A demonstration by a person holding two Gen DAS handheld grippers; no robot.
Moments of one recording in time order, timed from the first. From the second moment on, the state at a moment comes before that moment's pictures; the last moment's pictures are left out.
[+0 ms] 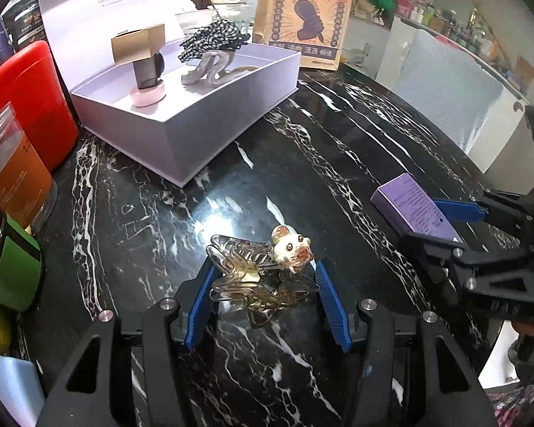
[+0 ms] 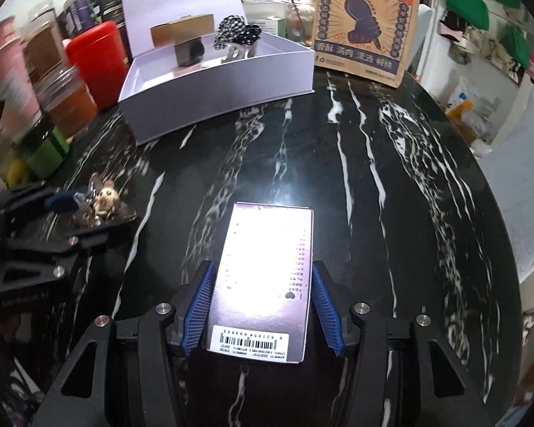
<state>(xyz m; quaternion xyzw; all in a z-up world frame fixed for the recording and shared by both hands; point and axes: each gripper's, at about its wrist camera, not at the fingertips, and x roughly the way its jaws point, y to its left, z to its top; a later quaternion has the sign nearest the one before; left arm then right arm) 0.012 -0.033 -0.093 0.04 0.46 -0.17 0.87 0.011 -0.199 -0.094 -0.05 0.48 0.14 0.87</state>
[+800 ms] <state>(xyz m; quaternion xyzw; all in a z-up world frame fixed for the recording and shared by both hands) 0.008 -0.042 -0.093 0.05 0.46 -0.15 0.87 0.008 -0.191 -0.097 -0.06 0.45 0.13 0.88</state>
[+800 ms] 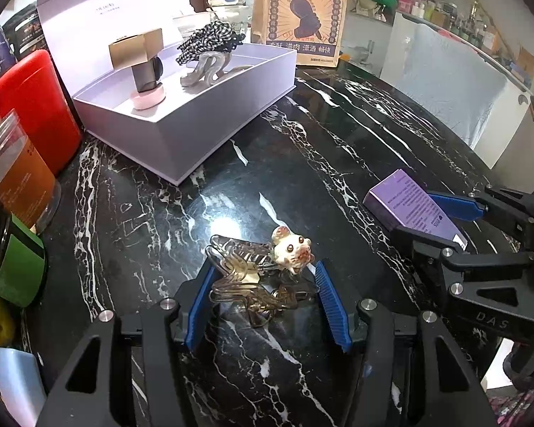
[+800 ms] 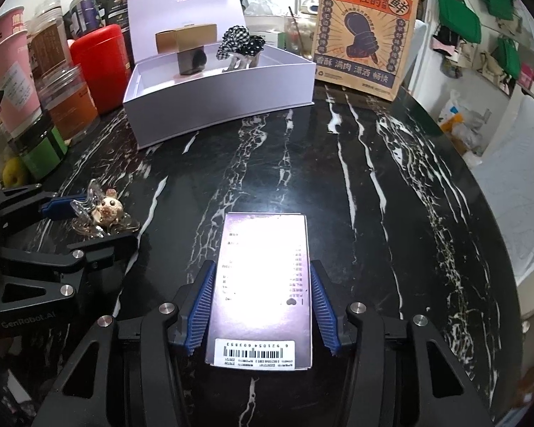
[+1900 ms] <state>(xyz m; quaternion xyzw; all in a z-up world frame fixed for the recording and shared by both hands) -0.072 -0.028 -0.045 0.04 0.41 -0.12 0.90 -0.063 -0.168 -0.056 -0.04 0.40 0.20 0.89</state>
